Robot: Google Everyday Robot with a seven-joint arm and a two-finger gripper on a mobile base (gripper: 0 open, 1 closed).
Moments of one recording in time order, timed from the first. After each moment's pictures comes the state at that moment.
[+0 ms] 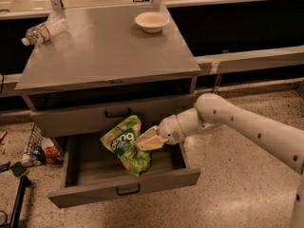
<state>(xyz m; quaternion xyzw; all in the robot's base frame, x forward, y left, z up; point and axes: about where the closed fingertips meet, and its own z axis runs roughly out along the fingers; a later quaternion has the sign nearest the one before) 0.529 0.034 0.644 -0.51 0.66 0.48 0.26</state>
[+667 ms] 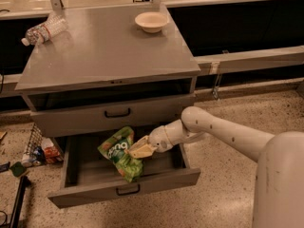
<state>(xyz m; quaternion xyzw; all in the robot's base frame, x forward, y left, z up) 0.553 0.063 0.554 -0.51 0.66 0.49 0.25</state>
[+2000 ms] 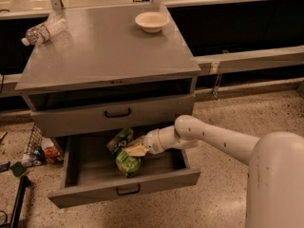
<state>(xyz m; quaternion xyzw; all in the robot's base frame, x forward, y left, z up) 0.596 0.087 0.504 -0.47 0.71 0.43 0.30</state>
